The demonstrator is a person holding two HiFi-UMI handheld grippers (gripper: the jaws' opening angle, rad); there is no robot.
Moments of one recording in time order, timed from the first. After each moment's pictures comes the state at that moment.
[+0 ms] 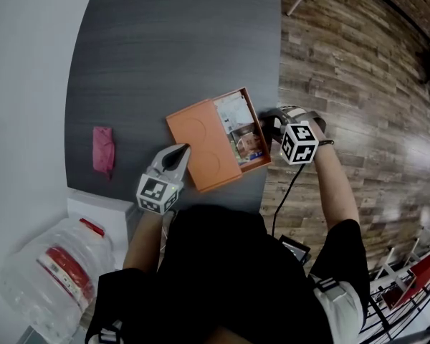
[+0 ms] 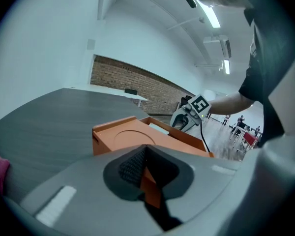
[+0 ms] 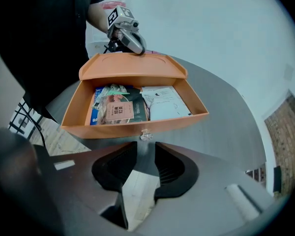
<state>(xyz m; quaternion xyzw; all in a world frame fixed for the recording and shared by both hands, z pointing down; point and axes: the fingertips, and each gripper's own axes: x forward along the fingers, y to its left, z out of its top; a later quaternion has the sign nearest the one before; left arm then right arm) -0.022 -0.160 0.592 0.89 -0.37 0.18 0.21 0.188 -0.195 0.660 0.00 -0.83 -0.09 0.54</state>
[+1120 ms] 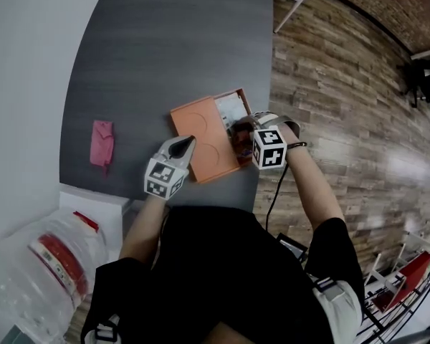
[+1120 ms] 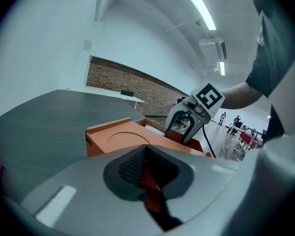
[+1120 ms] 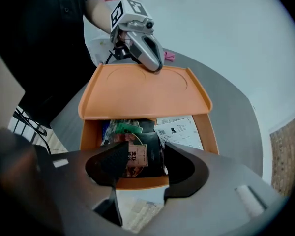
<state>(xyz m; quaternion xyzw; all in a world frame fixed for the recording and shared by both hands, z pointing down) -0.002 -0.171 0.597 0.90 -0.35 0.17 0.20 0.128 -0.165 0.638 -0.04 -0.80 -0.11 0.59</state>
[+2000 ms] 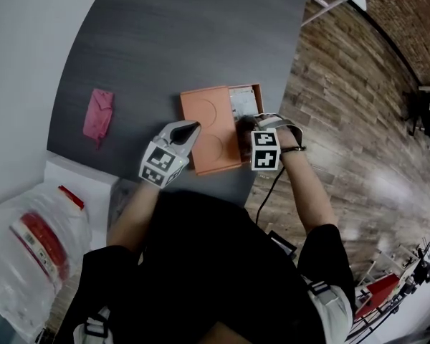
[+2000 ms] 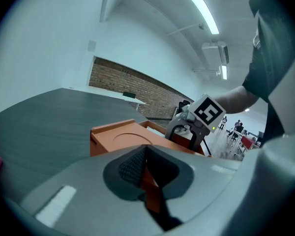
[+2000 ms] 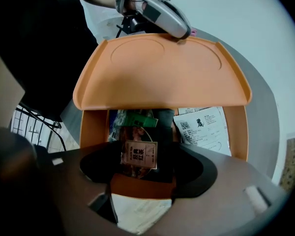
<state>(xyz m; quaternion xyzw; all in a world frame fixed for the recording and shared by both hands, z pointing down) -0.001 -0.173 0.590 0.90 -0.36 0.15 0.21 0.149 -0.144 0.671 -0.12 -0.71 -0.08 0.69</state>
